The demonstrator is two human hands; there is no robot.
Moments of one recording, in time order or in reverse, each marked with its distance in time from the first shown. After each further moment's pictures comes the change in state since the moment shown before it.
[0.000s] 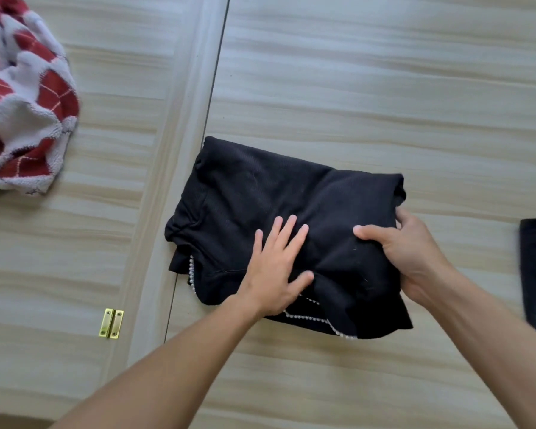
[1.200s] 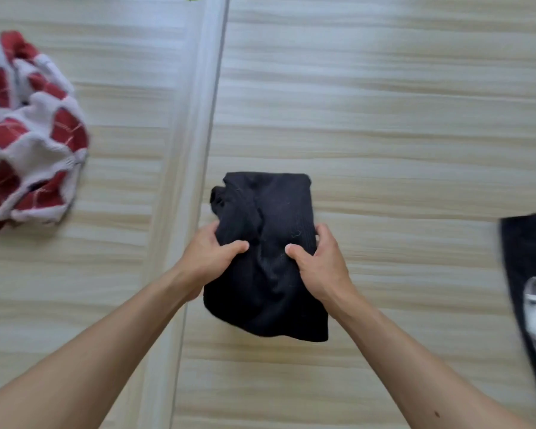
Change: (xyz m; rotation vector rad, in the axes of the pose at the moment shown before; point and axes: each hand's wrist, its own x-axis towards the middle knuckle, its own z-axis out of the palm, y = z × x) left_hand -0.022 -0.017 -0.137 -0.732 0.102 -0.529; right_hand -0.031 0.025 0.094 -0.235 -0.072 -0.133
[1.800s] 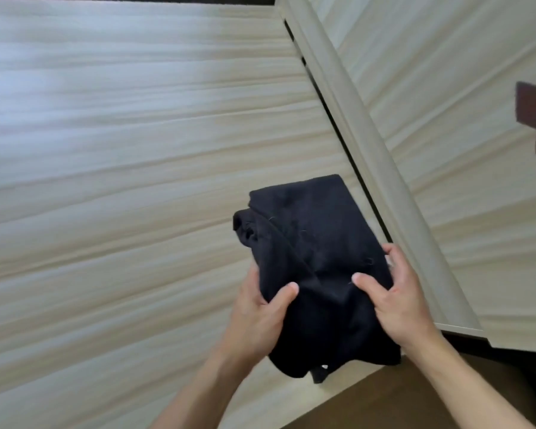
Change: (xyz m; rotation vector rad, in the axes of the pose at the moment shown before) left_hand -0.173 0.133 0.419 -0.225 -0.519 0.214; right_hand -0.128 0.099 -0.474 0.015 0.524 -0.048
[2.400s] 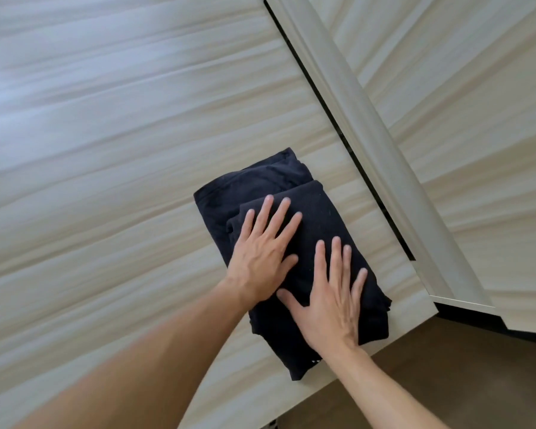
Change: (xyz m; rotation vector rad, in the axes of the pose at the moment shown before) left_hand 0.151 -0.091 0.076 1.578 -0.267 0.501; right_hand 0.032 0.154 0.051 -0.823 0.047 -0.096
